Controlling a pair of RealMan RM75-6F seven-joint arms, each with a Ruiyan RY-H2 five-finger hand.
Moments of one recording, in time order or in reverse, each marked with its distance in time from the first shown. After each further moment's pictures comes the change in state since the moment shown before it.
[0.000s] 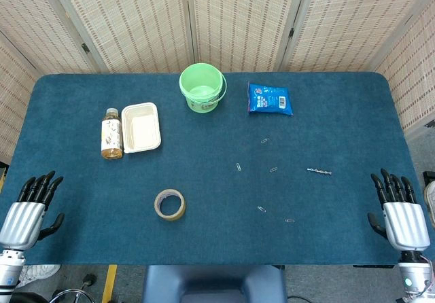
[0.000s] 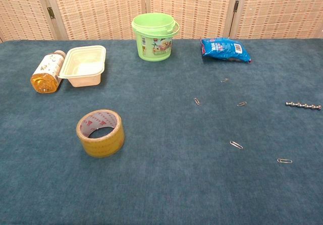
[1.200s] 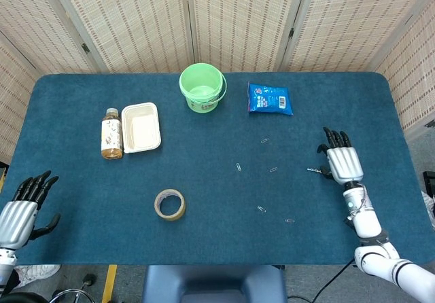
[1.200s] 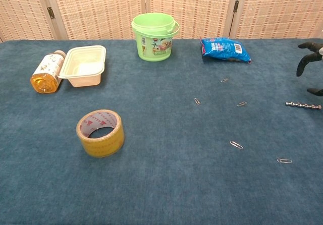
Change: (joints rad) left arm -0.013 0.053 0.016 0.030 0.021 -0.025 -0.203; right arm 0.433 -0.375 0.159 0.606 0.144 -0.480 0.139
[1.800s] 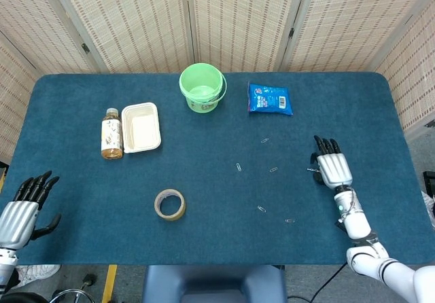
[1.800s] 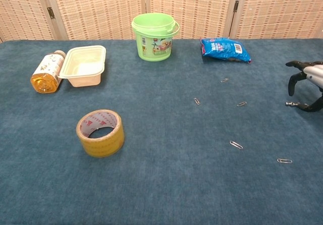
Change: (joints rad) left arm -0.002 -0.003 0.002 -0.003 -0.004 -0.004 0.017; right arm 0.023 -0.099 -0.045 0.141 -0.015 -0.037 0.024
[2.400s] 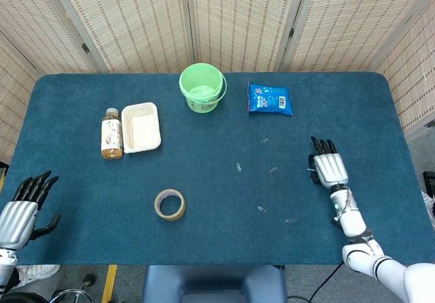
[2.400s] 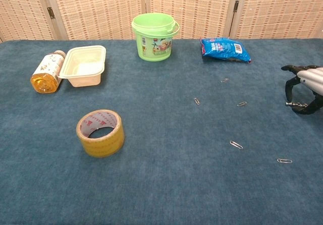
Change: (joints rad) left arm 0.002 -0.005 0.000 0.006 0.004 0.010 0.006; right arm 0.023 -0.042 0.001 0.062 0.010 -0.034 -0.007
